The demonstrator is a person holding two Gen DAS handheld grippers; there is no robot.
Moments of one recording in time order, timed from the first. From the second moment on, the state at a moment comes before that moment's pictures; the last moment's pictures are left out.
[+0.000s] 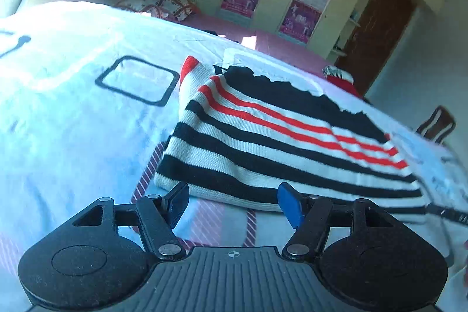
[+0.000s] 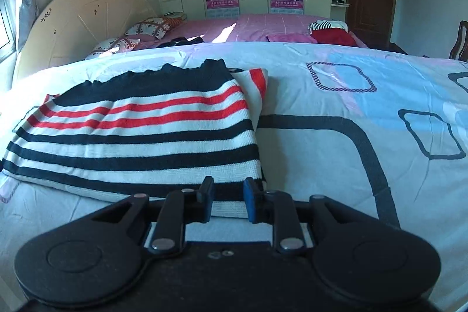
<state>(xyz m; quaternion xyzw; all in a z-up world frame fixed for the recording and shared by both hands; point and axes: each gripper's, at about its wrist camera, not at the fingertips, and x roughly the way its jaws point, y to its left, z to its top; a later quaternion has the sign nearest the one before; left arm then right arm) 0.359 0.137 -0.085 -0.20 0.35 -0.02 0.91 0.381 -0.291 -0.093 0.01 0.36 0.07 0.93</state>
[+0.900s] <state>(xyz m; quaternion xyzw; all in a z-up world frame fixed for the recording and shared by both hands) 0.395 0.174 -0.171 -0.47 0.25 0.01 0.84 0.479 -0.146 -0.100 0.02 0.37 0.21 0.91</state>
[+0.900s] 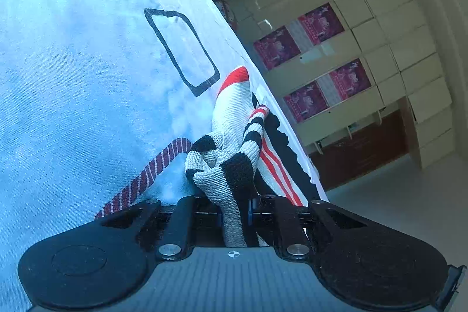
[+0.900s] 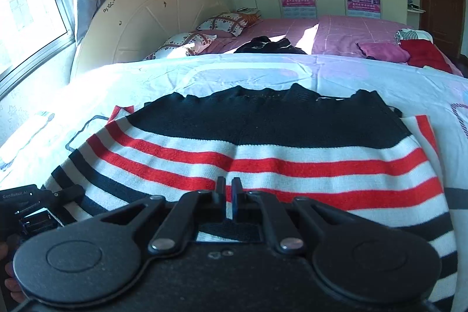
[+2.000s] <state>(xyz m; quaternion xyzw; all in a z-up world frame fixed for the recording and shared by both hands) 0.376 0.163 -0.163 -0.46 0.27 0.01 0.85 0.476 -0.148 -0.107 0.03 0.39 0.19 0.90</state>
